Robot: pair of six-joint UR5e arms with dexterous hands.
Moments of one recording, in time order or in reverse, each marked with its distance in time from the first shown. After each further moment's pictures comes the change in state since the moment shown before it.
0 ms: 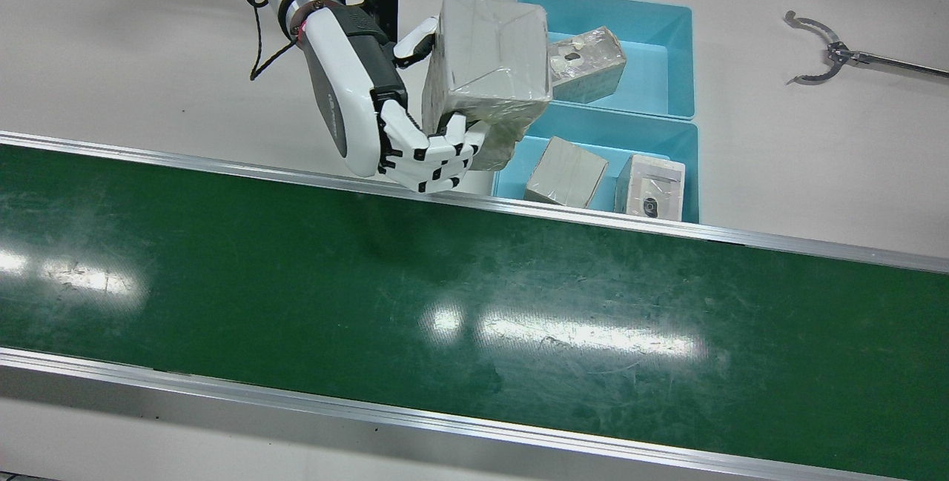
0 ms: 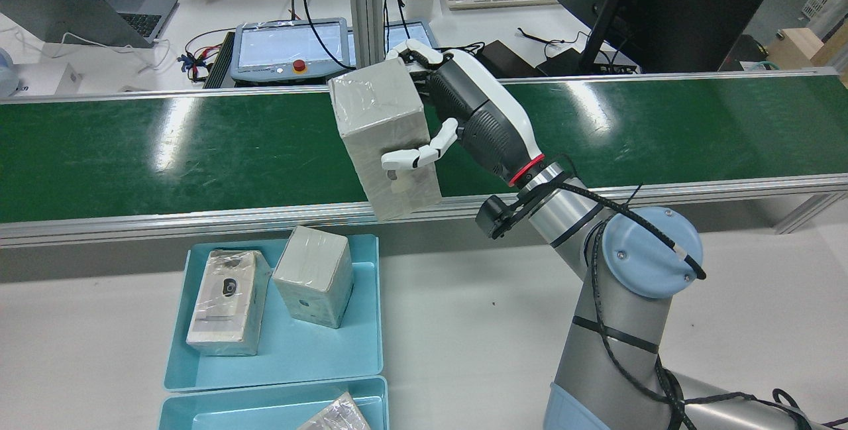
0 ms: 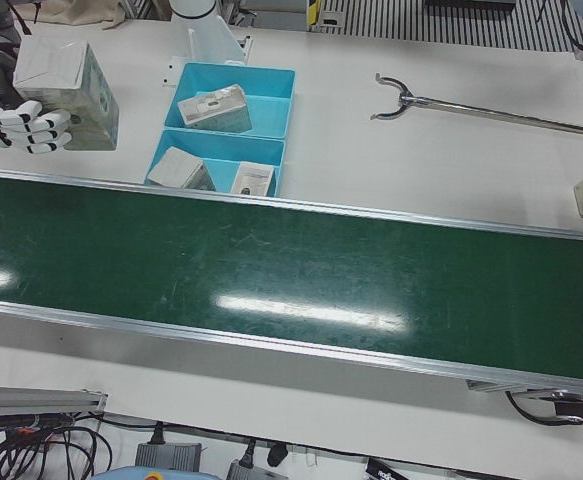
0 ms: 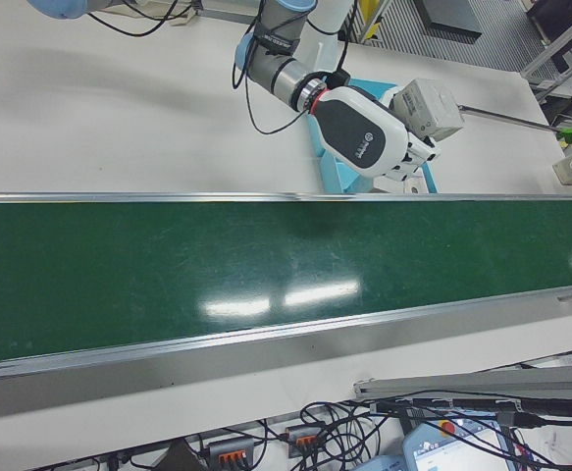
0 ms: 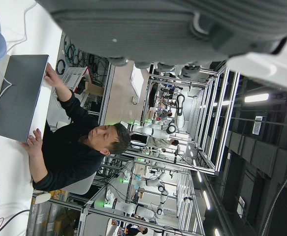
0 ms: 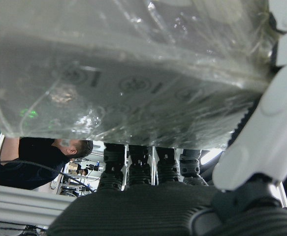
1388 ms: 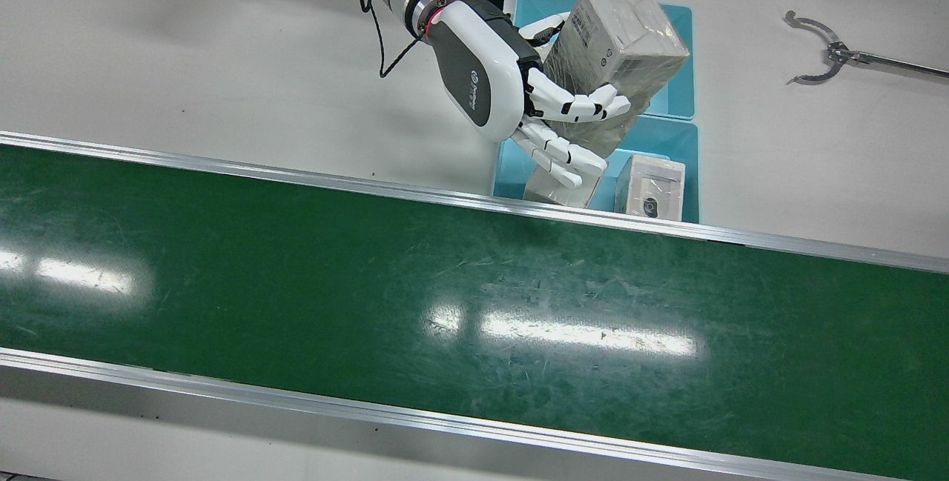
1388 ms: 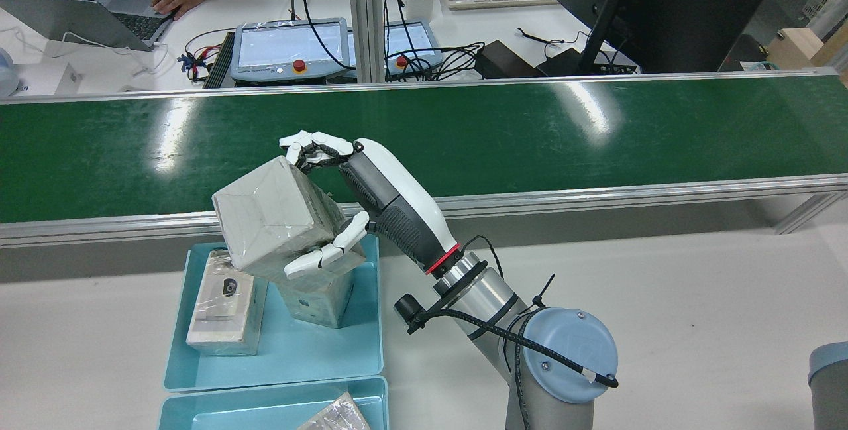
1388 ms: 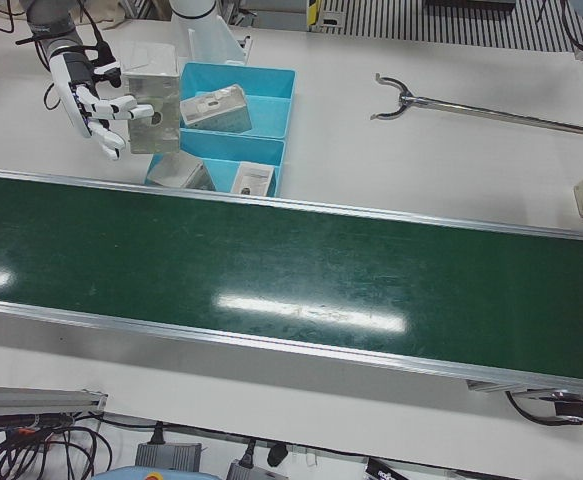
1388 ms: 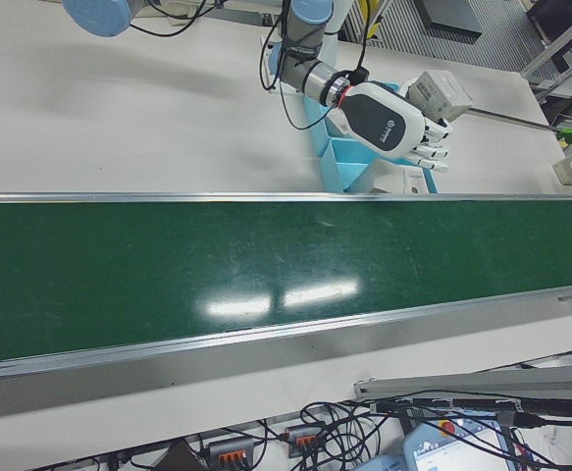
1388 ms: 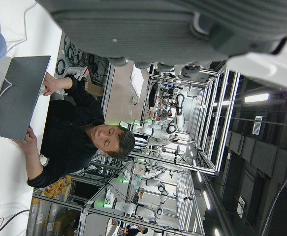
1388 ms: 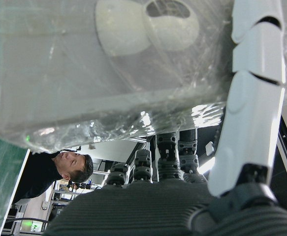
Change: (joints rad) left arm 0.000 0.000 0.000 0.000 0.000 0.000; right arm -0.173 0.059 -0.071 0.148 0.089 -0.159
